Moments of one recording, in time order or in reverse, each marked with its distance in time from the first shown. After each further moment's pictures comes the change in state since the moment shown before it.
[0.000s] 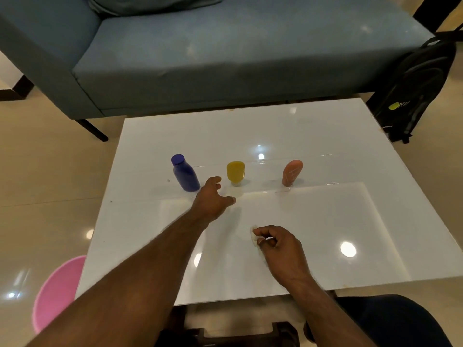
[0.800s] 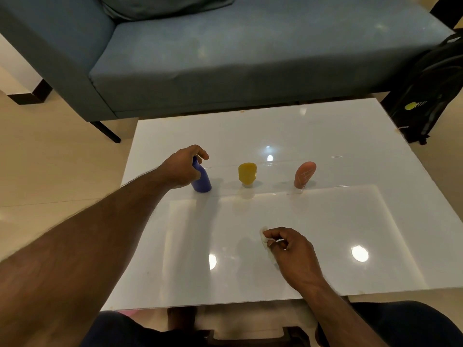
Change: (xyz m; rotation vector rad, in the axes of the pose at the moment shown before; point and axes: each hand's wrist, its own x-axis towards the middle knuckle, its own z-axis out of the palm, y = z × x) left_hand 0.029 0.025 -0.118 0.445 0.016 0.175; right_hand 0.002 -0.002 0.003 0.002 -0.012 -0.008
